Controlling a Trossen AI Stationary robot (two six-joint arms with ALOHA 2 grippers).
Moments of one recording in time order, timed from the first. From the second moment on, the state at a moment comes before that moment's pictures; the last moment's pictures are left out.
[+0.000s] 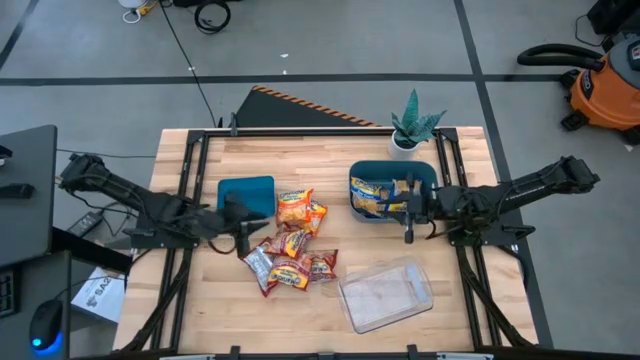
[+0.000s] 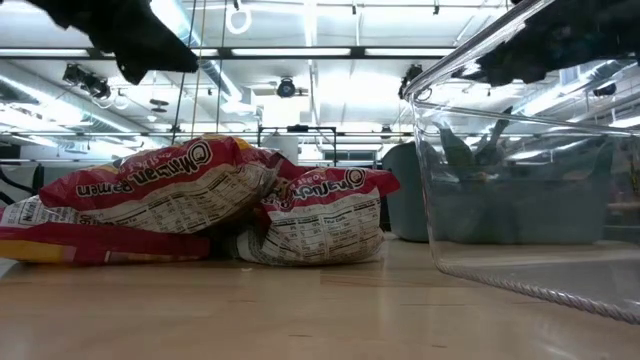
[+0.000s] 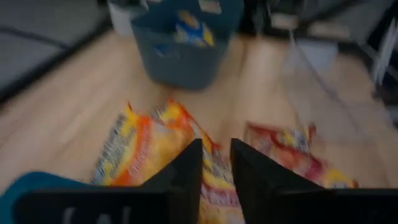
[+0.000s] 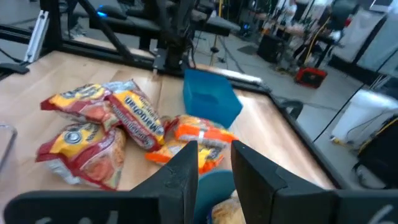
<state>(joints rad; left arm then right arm) -0.40 0.88 0.59 -0.23 -0.58 -0.43 0.19 0.74 0.31 0.25 0.33 -0.22</state>
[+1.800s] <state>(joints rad) -0.45 1.62 0.98 -0.77 -0.40 -0.52 0.19 0.72 0.31 0.31 0.54 -0.38</state>
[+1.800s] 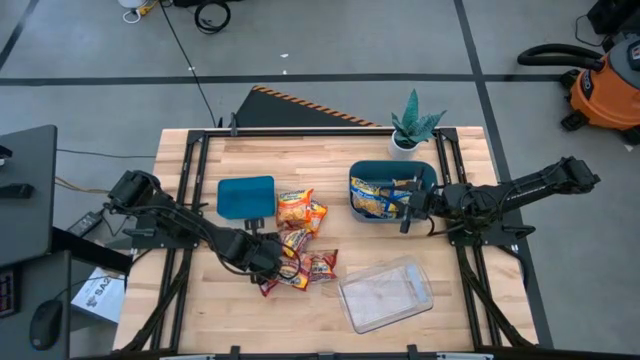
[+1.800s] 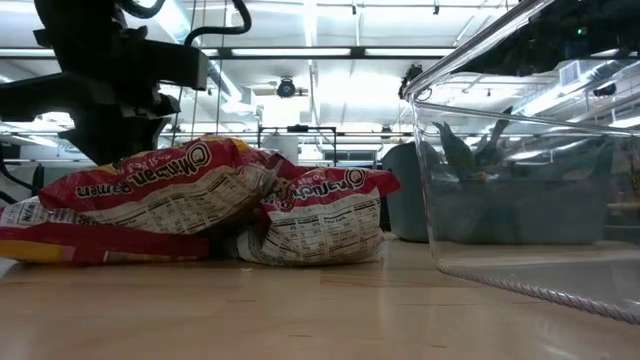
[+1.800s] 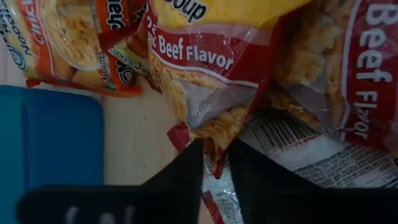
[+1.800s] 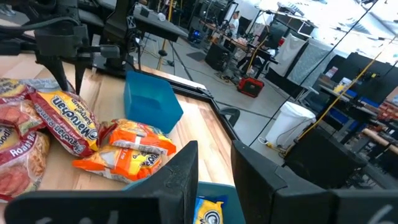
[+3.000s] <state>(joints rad) -0.26 1.64 1.50 -0.26 -0.11 0.28 0.21 0.72 0.31 0.23 1.12 -0.21</state>
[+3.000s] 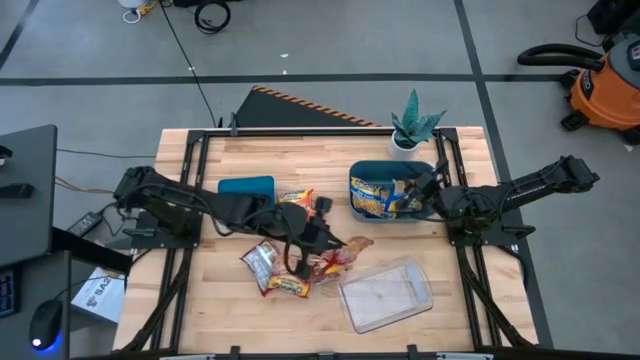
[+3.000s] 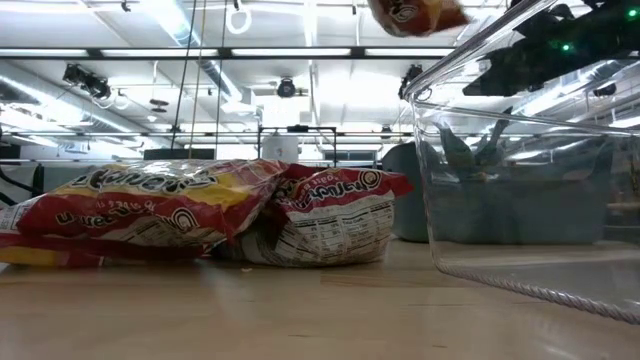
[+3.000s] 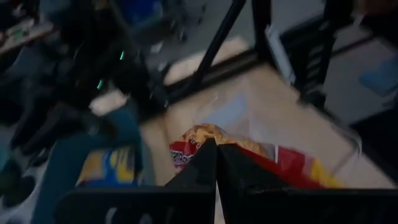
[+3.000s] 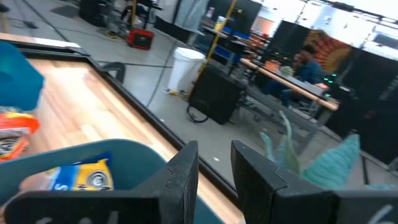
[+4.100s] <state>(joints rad) -0.19 2.15 1.64 0.28 0.21 0.22 0.27 0.61 0.31 0.22 1.31 -0.24</state>
